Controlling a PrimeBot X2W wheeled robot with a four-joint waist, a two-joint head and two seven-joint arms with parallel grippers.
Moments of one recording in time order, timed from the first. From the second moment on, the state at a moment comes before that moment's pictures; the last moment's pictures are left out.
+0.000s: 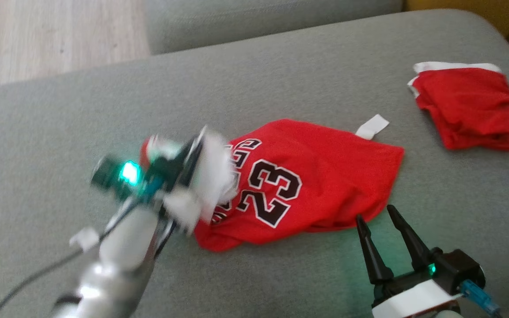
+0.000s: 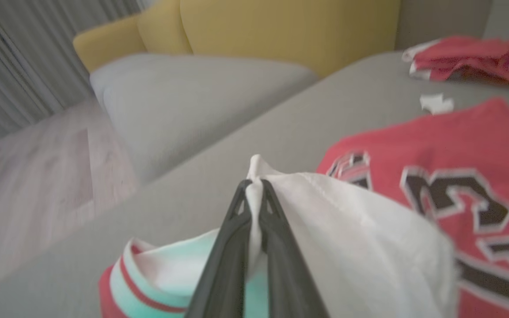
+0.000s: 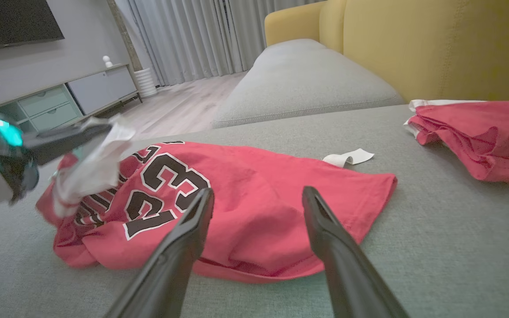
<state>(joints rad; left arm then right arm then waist) -0.62 0.10 -0.53 0.88 -0.09 -0.10 -0.22 0.09 -0.11 0.25 0.16 0.21 0.13 -0.25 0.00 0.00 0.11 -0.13</state>
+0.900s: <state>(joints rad) -1.31 0.04 -0.71 0.99 -0.23 -0.04 -0.18 0.13 -0.07 0.28 0.18 0.22 0.13 -0.25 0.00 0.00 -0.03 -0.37</state>
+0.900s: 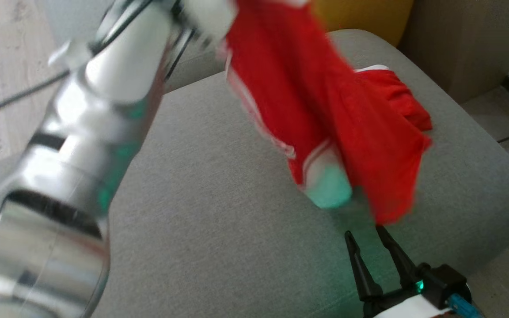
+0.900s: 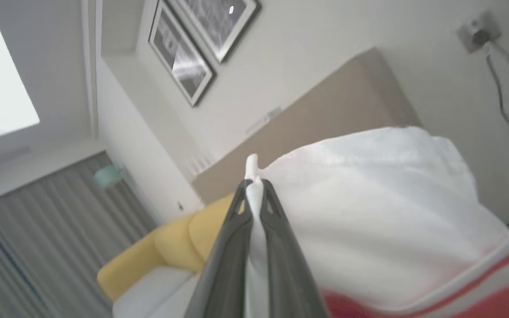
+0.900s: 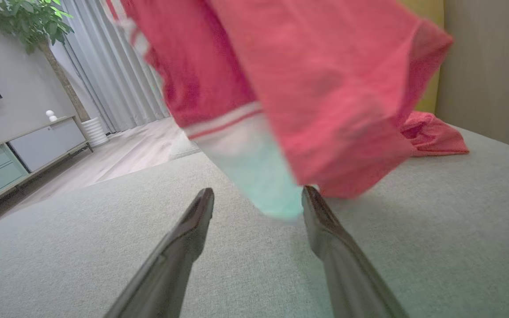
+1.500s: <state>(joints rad) -0.68 0.14 -0.58 0.98 -0.38 0.04 -0.25 0.13 -0.07 0.24 0.16 0.23 0.13 -0.25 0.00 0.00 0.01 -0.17</state>
